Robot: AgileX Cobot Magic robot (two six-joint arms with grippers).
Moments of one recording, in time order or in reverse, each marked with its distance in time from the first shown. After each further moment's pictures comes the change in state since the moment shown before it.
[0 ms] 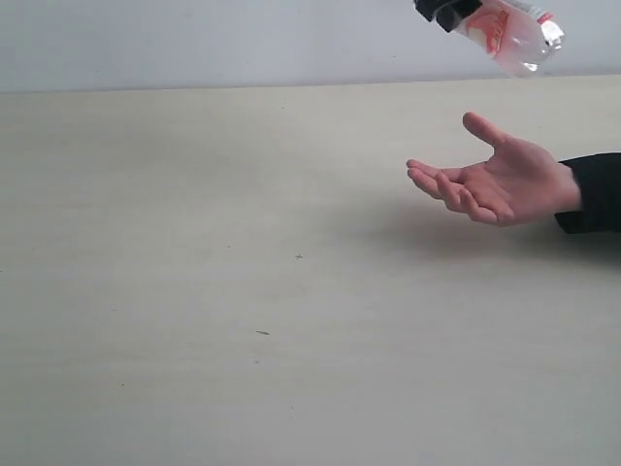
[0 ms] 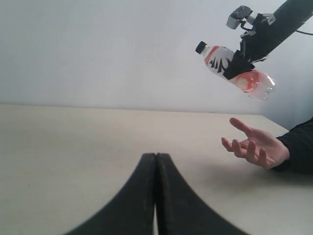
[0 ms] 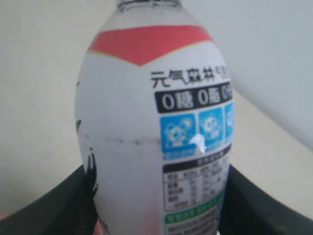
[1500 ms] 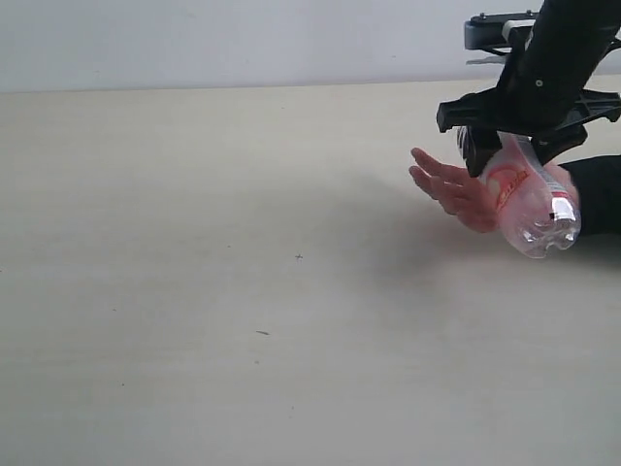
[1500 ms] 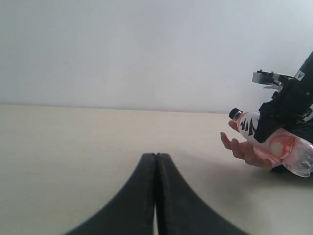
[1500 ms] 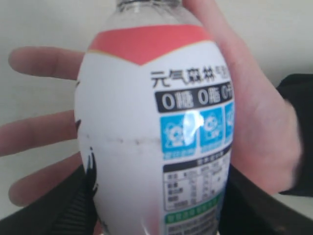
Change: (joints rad) left arm 0.000 0.000 0.000 0.000 0.000 0.000; right arm -0.045 -0.216 0.638 0.179 -0.075 0.503
